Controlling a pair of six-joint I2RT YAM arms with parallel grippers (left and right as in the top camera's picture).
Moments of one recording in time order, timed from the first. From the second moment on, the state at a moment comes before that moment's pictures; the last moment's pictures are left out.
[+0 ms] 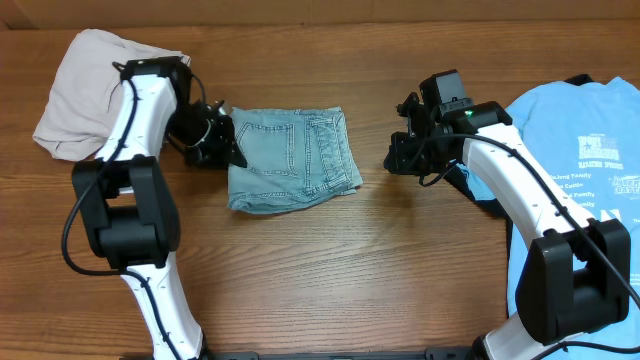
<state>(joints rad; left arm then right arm) 0.06 2.20 1.81 -1.41 0.51 -0.04 0.24 1.77 1.35 -0.88 -0.38 0.23</state>
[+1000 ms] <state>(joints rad) 0.08 2.06 1.80 -1.50 0.61 0.05 0.44 2.05 1.35 -0.60 -0.47 0.14</state>
